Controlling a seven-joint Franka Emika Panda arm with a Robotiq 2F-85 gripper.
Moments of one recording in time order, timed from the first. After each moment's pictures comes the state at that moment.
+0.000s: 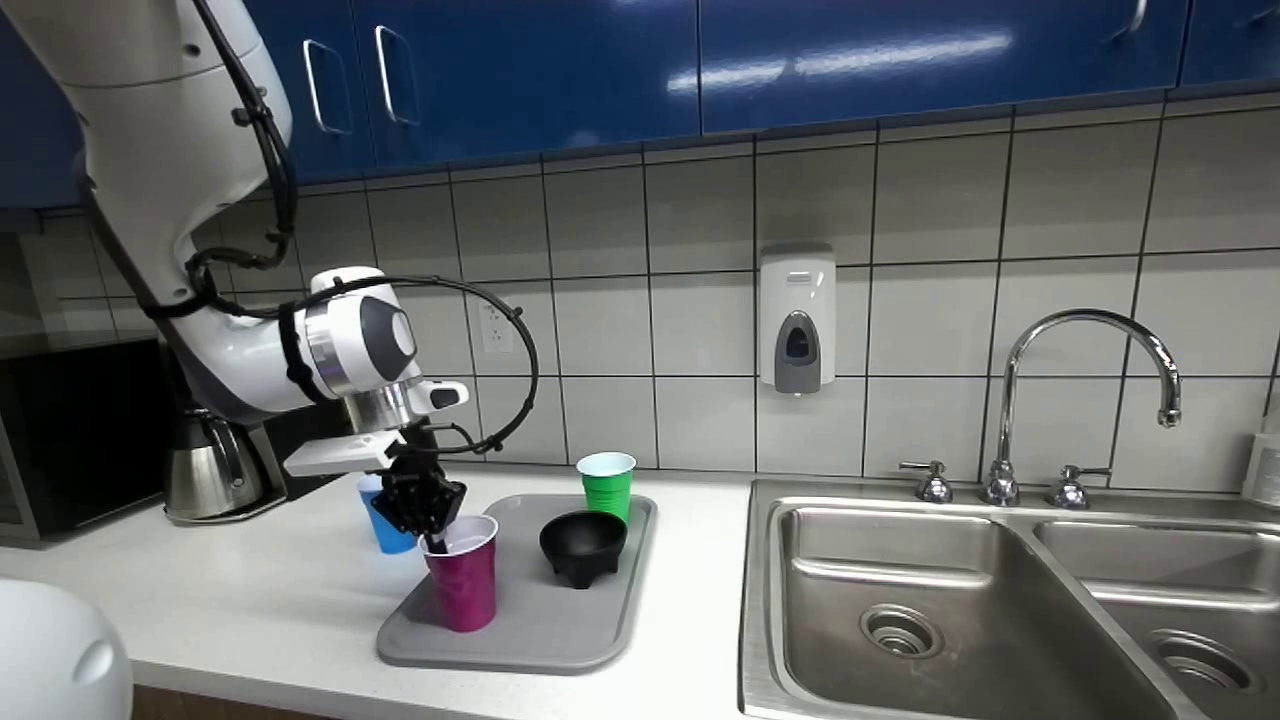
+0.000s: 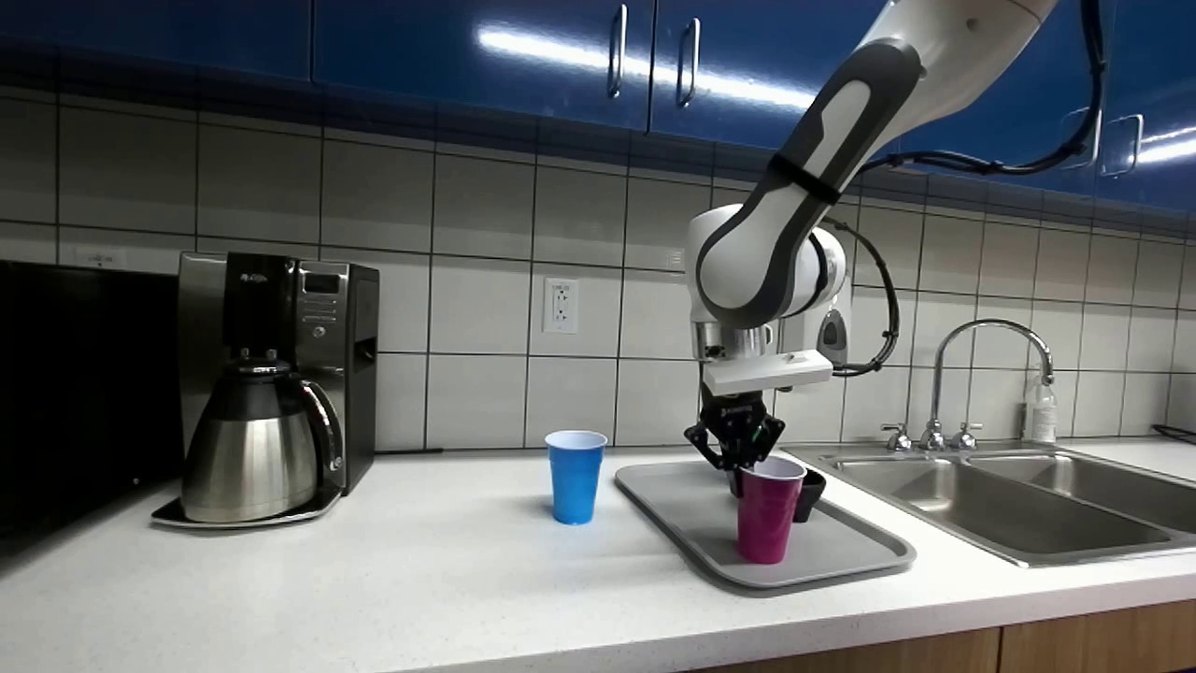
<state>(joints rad) 0.20 0.12 0.05 -2.38 -0.28 2.47 0.51</state>
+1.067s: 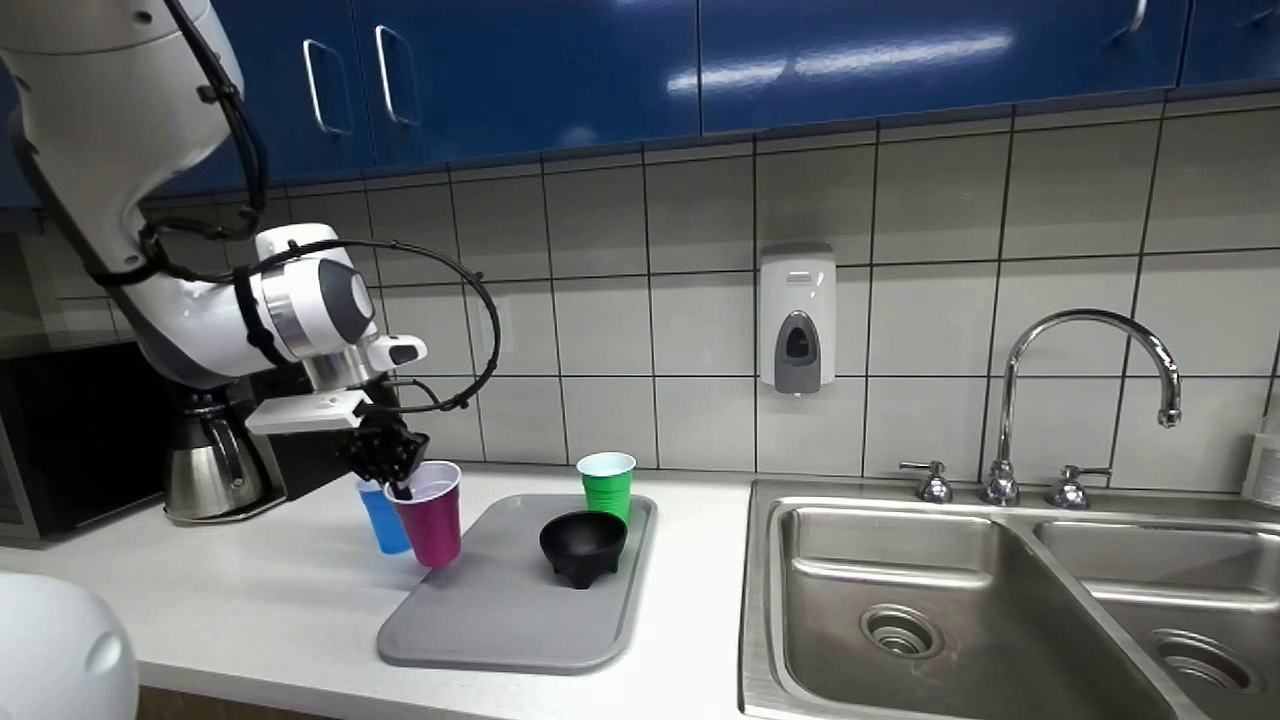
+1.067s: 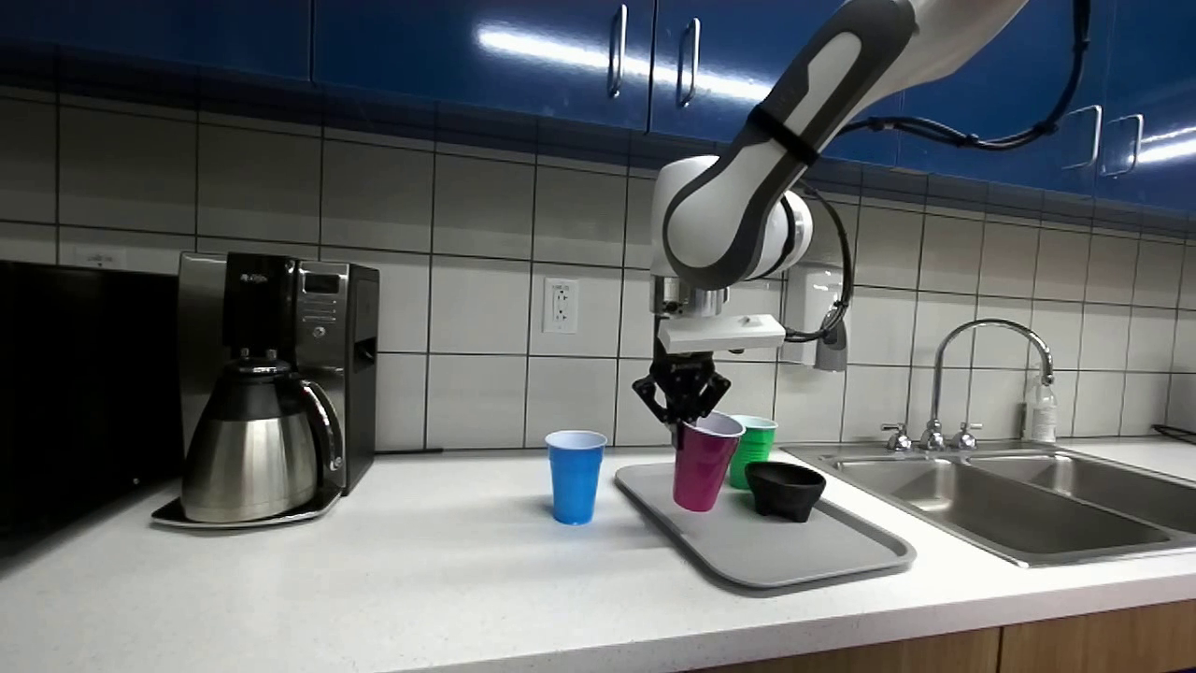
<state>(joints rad) 0.23 0.08 0.12 -2.31 -0.28 2.51 0.51</state>
